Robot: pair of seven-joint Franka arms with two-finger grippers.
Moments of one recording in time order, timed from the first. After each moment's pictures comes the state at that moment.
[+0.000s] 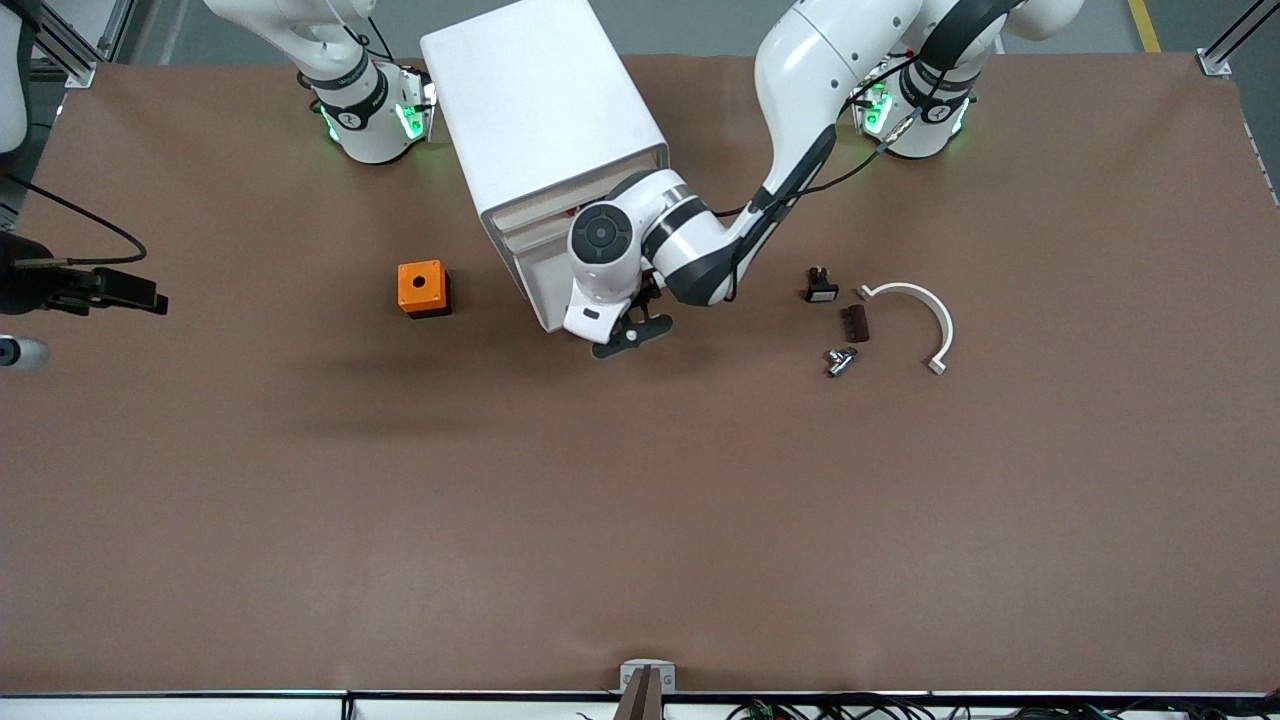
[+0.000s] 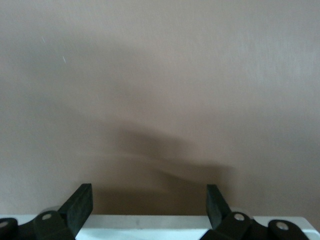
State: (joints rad) left arm -0.74 0.81 -0.25 -1.37 0.02 2.10 -1.31; right arm -0.01 0.15 -0.11 -1.51 0.02 1.47 -0.11
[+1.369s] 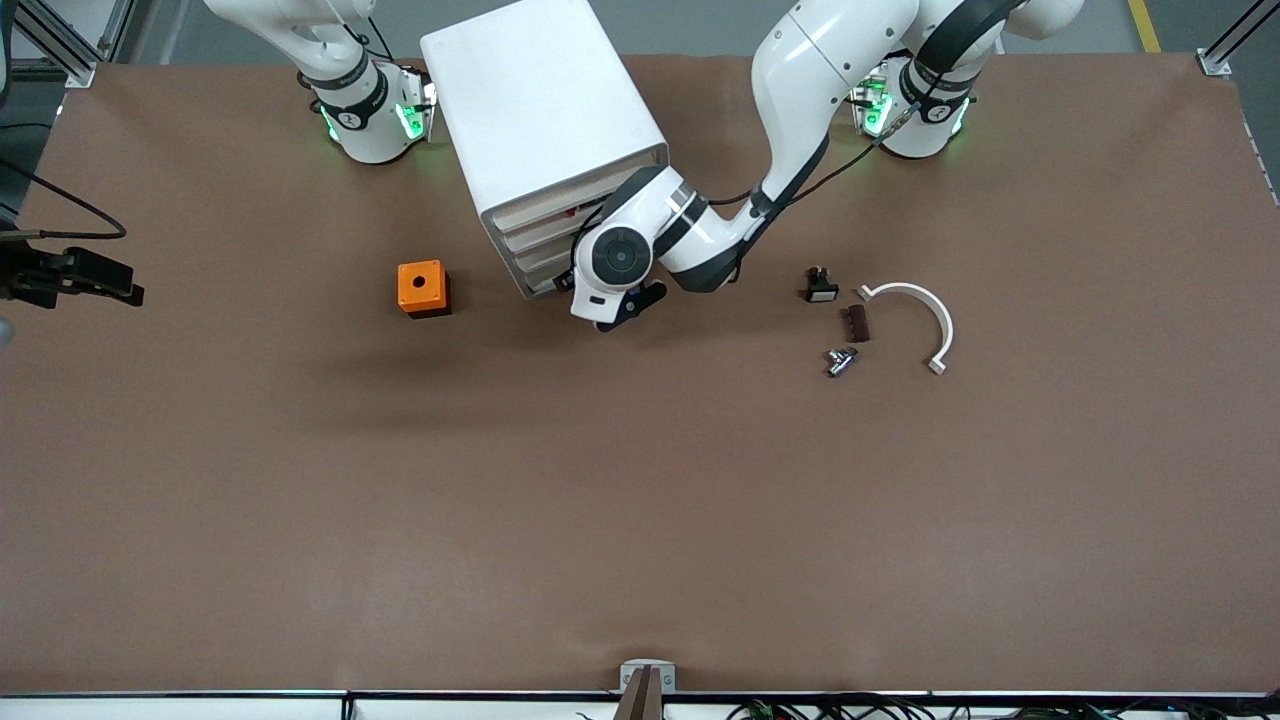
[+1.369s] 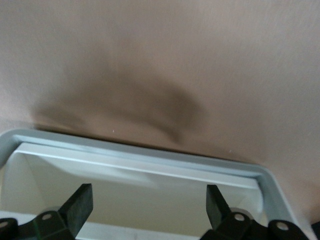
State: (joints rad) left arm -0.70 0.81 -0.30 -1.46 -0.33 2.10 -1.31; right arm -0.01 0.14 -0.09 -1.44 0.00 1.46 -0.11
